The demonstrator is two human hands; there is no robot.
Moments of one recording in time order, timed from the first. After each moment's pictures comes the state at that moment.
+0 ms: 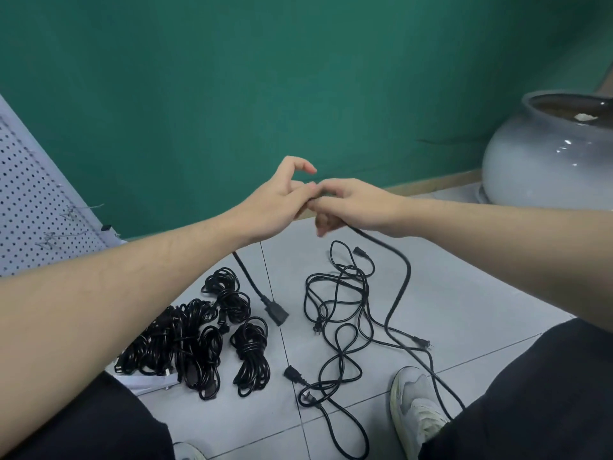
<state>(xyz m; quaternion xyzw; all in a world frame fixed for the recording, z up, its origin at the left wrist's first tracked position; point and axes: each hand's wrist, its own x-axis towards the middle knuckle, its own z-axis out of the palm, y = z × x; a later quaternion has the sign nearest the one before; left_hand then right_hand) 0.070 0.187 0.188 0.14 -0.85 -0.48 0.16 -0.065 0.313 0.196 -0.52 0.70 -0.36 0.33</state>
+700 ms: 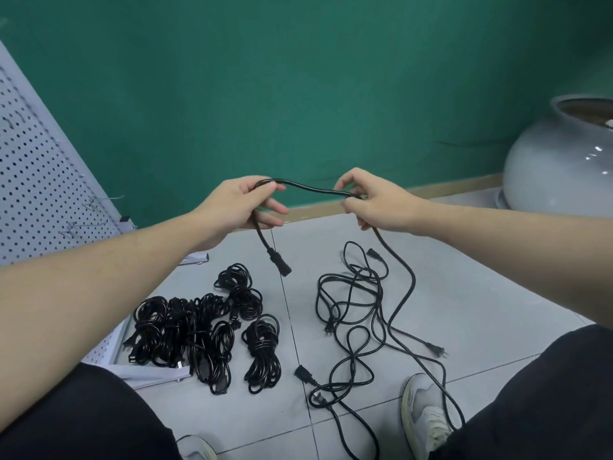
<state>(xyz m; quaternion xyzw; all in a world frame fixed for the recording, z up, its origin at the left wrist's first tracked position) 0.118 0.132 0.174 0.29 -0.73 -0.59 0.19 -0.080 0.296 0.182 -0.51 0.76 -0.34 0.22</state>
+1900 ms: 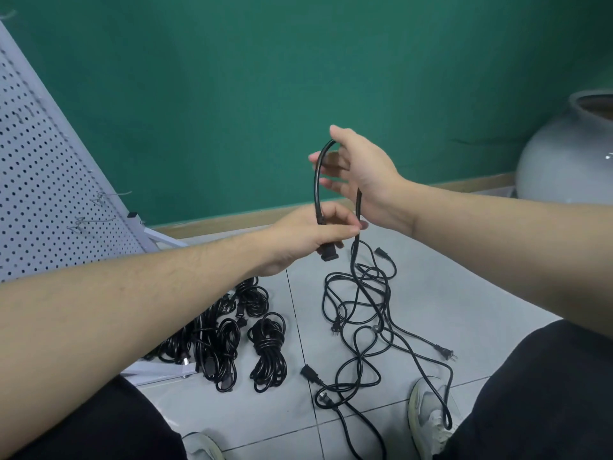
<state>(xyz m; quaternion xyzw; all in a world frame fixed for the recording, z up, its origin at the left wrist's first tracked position) 0.090 0.203 0.167 0.19 -0.75 -0.63 0.09 -0.037 0.246 0.207 -0.26 0.57 -0.69 0.37</state>
